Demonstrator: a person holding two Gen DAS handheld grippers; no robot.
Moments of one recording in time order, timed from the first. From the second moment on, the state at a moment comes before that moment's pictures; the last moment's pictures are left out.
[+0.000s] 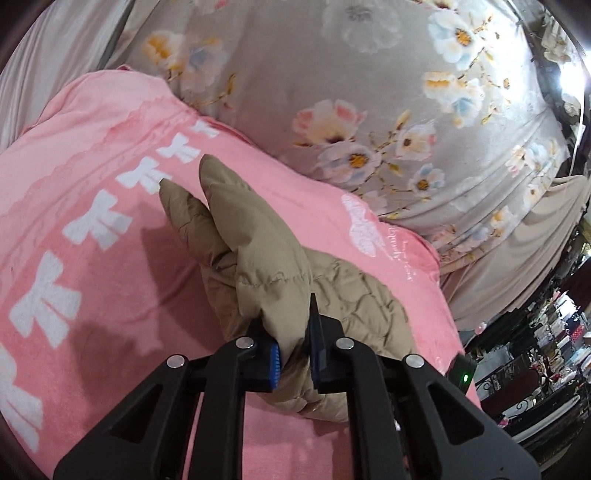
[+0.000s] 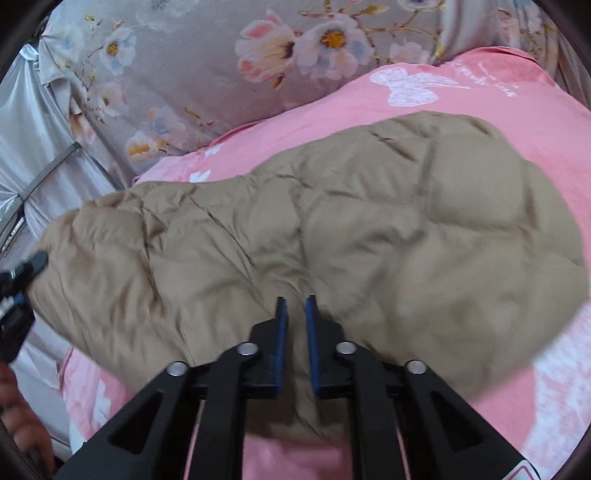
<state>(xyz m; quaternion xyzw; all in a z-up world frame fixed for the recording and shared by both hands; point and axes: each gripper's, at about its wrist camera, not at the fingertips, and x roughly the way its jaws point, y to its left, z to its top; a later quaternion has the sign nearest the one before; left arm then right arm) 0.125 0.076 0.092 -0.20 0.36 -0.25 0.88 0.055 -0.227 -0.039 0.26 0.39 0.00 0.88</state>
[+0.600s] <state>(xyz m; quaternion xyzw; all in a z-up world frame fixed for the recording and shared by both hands) 0.083 -0.025 0.154 -0.09 0.31 -0.37 0.87 0.033 -0.183 -0.062 0.35 0.42 0.14 0.83</state>
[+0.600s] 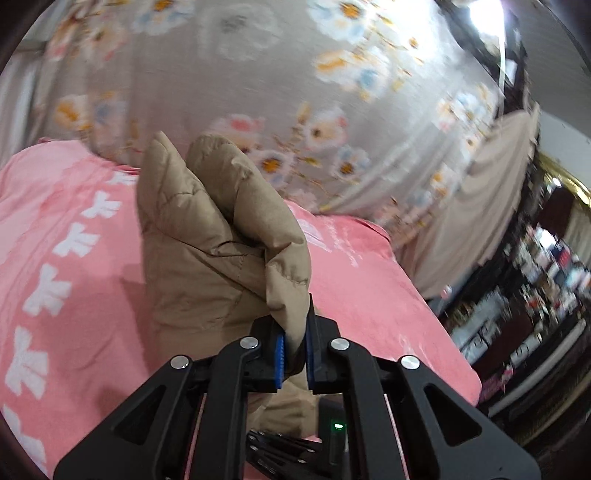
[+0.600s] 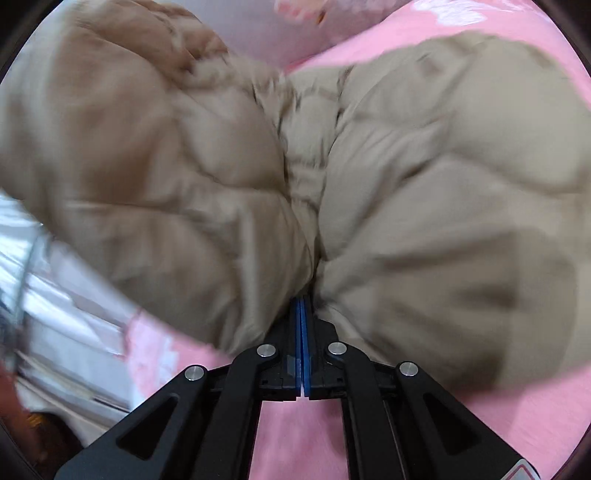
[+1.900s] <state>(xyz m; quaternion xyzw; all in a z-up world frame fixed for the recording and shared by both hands) 0.141 -0.070 0.147 -0.03 0.32 -0.24 0.92 0.064 -0.353 0.103 0.30 0.30 -0.07 0.90</state>
